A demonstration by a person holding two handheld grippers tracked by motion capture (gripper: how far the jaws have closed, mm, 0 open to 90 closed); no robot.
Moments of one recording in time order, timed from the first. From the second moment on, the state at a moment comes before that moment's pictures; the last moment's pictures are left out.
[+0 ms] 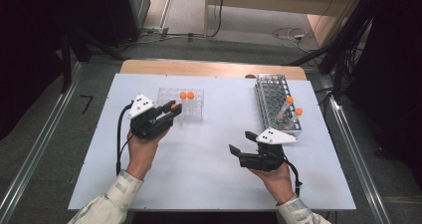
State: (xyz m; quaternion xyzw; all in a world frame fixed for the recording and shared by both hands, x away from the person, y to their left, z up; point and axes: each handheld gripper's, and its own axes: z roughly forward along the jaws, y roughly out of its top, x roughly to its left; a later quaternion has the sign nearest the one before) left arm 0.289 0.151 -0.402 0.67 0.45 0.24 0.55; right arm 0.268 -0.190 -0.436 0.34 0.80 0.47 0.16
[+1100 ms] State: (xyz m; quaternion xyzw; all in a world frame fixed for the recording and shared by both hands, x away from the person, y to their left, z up) left arm 0.358 0.157 -0.380 0.64 0.49 0.30 0.51; right arm 0.266 -0.216 -0.438 0.37 0.79 0.47 0.16
